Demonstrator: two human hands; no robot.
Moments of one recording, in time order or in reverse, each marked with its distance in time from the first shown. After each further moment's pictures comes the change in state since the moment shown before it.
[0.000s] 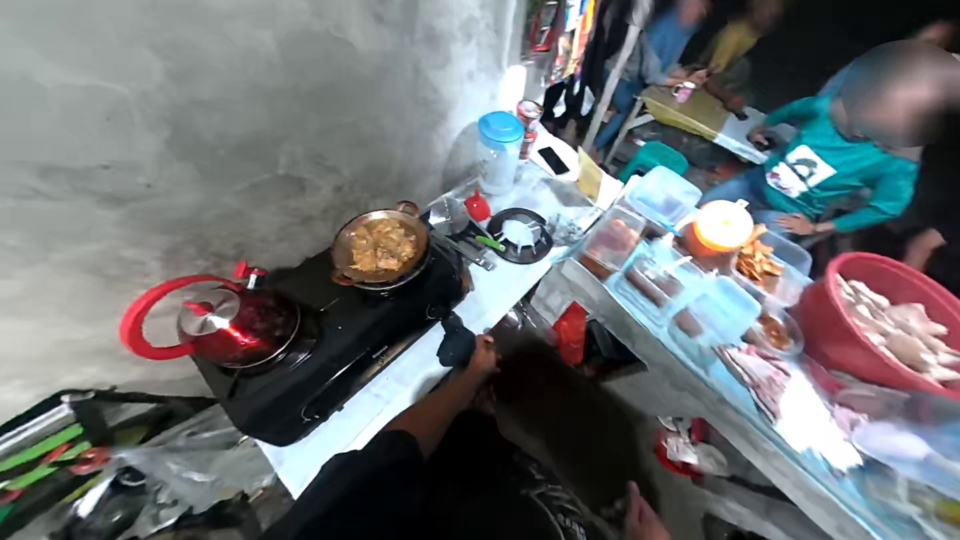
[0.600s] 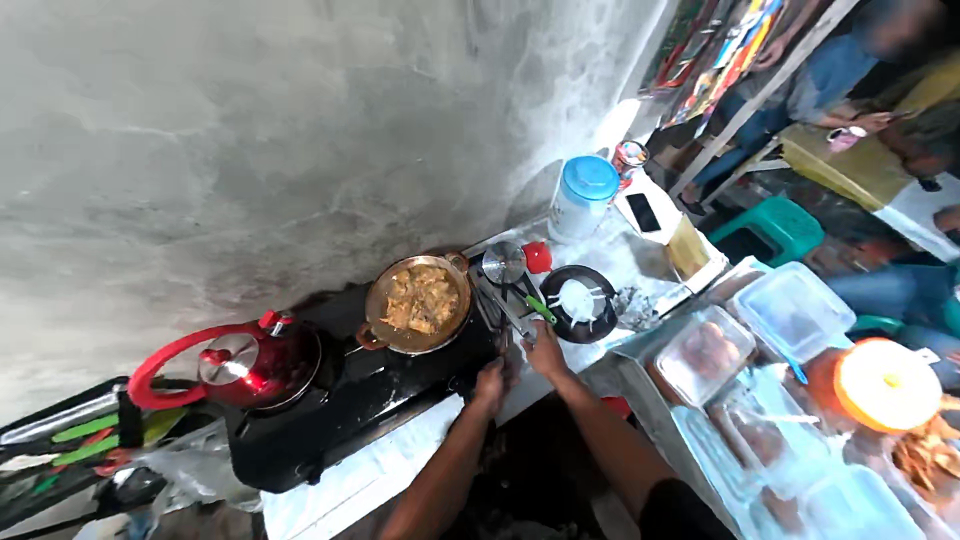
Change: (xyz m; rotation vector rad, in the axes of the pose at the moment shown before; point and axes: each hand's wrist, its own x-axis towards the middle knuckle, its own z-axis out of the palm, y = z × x) left_hand 0.127 0.112 -0.049 -0.695 0.373 -0.141; right_hand 0.307 -0.438 0.275 -0.405 -0.603 -0.773
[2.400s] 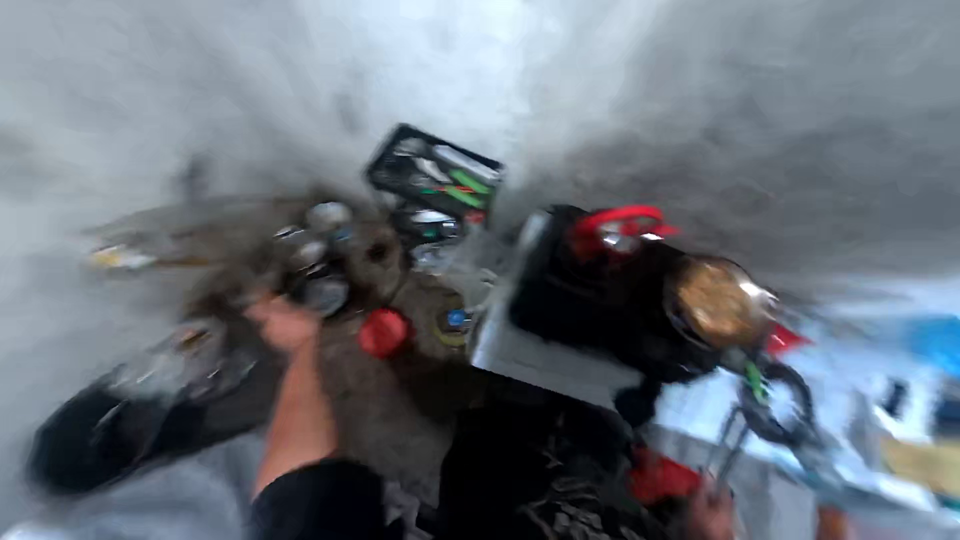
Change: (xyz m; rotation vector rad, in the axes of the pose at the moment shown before) left_hand -0.288 -0.125 -0.820 0.310 1.581 -0.105; right_hand -0.325 -0.093 0.135 -0.259 0.362 0.038
